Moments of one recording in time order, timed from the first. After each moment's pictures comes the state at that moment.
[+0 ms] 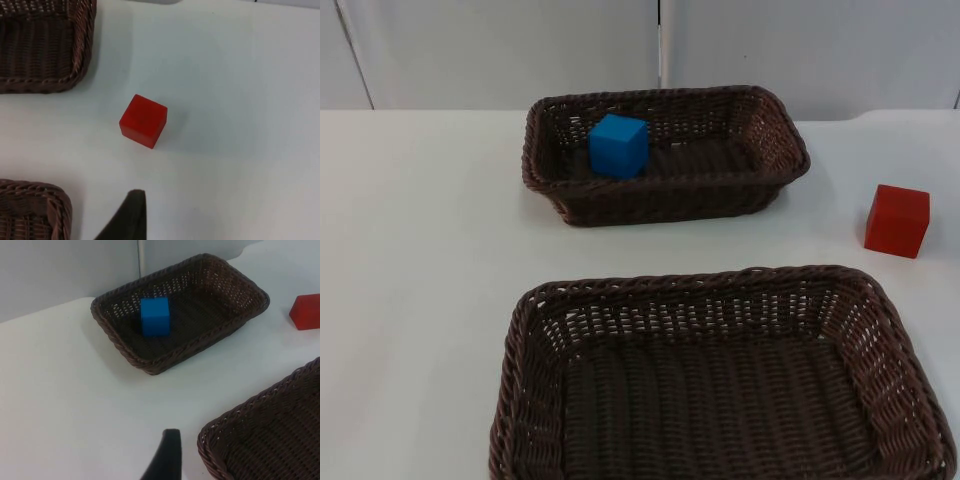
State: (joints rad) right arm 0.09 1.13 -1.00 -0.02 0.72 -0.05; left arm -0.16 0.75 -0.74 -0.47 0.70 0.51
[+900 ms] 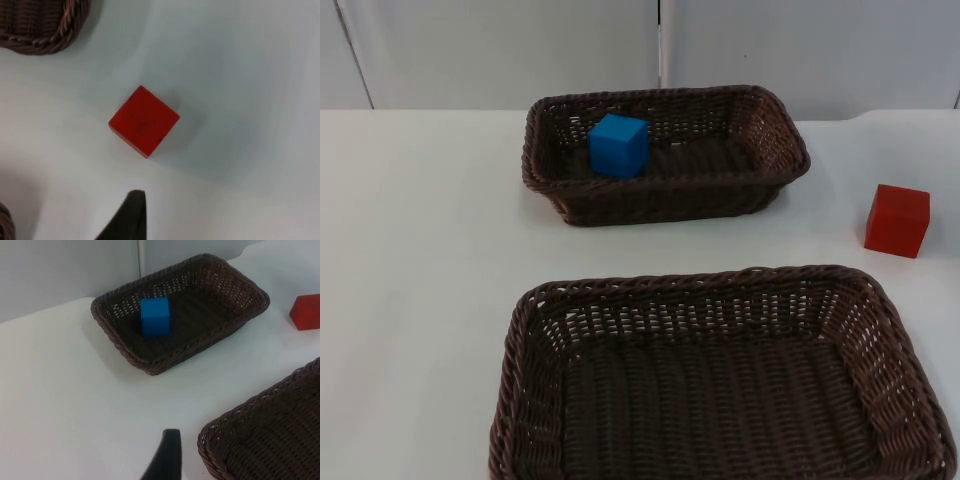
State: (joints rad) right arm 0.09 1.67 -1.32 0.03 0.74 -0.34; left arm -0.16 0.75 -0.74 -0.47 0.70 0.51
